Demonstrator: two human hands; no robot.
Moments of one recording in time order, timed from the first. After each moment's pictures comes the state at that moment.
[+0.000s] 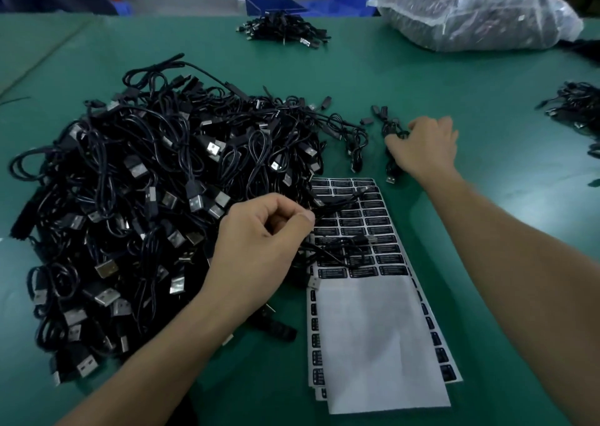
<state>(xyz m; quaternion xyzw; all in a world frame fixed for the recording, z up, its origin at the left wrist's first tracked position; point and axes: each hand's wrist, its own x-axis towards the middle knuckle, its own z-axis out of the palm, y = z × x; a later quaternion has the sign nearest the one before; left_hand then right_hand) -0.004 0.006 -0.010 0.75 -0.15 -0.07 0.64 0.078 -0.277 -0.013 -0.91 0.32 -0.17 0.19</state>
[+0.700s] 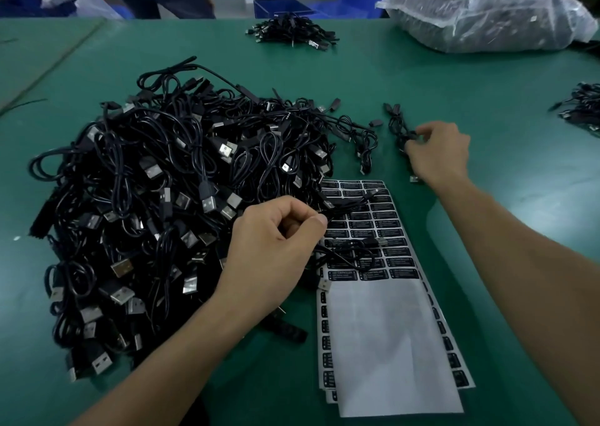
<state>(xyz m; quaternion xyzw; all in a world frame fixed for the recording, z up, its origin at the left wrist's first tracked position) -0.006 0.005 -0.009 0.76 -0.16 -0.05 0.62 0.068 -0.273 -0.014 -0.89 0.31 -0.22 0.27</state>
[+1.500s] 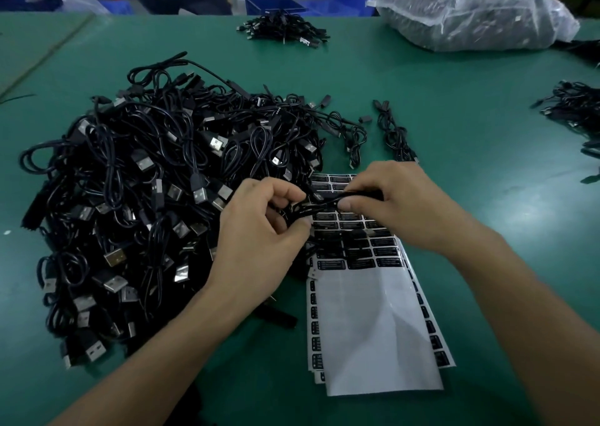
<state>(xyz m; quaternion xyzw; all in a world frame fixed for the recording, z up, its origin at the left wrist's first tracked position) -0.006 0.007 -0.012 0.81 -0.18 0.04 0.56 -0.019 -0.209 0.011 -0.96 -0.08 -0.07 0.24</state>
